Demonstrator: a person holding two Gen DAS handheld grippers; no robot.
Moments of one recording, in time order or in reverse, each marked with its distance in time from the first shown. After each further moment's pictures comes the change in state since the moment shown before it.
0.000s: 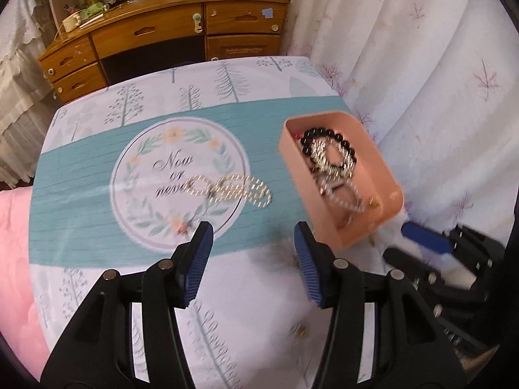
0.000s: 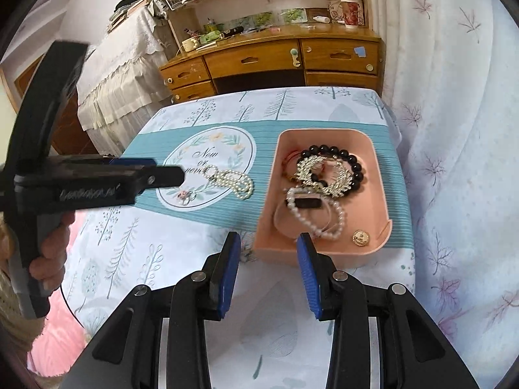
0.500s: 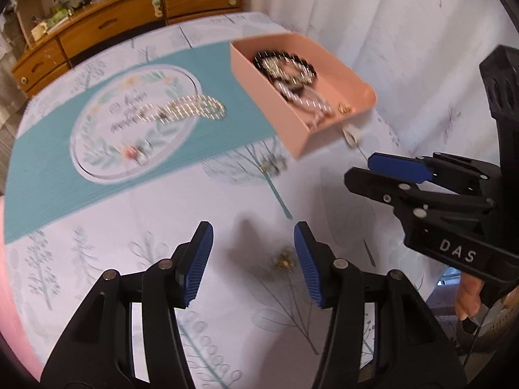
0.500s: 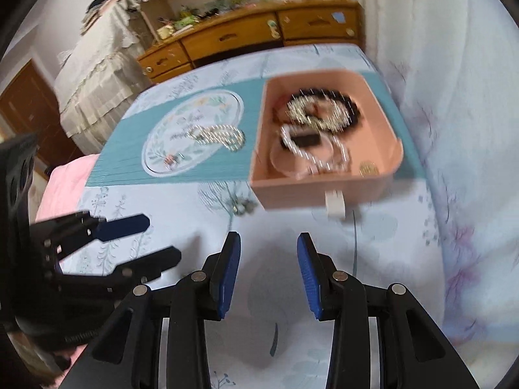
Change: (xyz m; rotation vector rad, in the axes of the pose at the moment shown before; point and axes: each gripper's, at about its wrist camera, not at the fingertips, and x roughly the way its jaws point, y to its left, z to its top) left arm 0.031 -0.040 -0.101 0.141 0.060 -0.072; right arm 0.029 -0.001 -0.057 0.128 0.101 -0.033
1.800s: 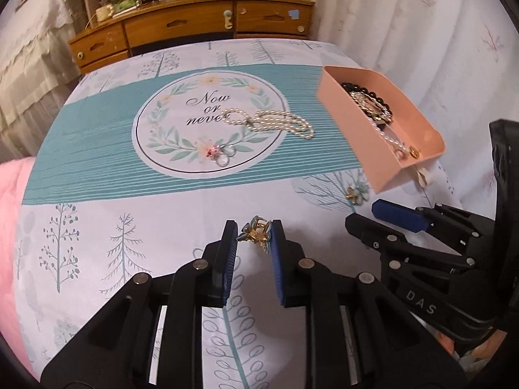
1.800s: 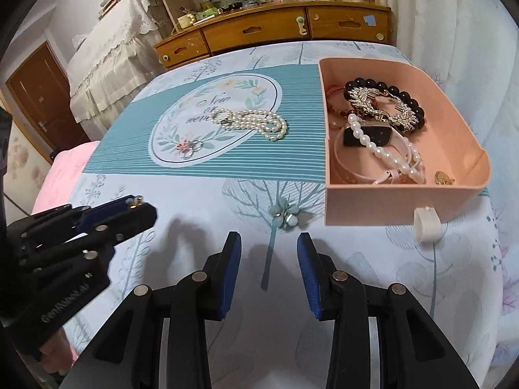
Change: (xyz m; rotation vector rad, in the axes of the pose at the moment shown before) left arm 0.002 0.062 -0.011 -0.212 -0.146 0.161; right arm 0.069 0.052 0.008 -0.101 -0.027 0.024
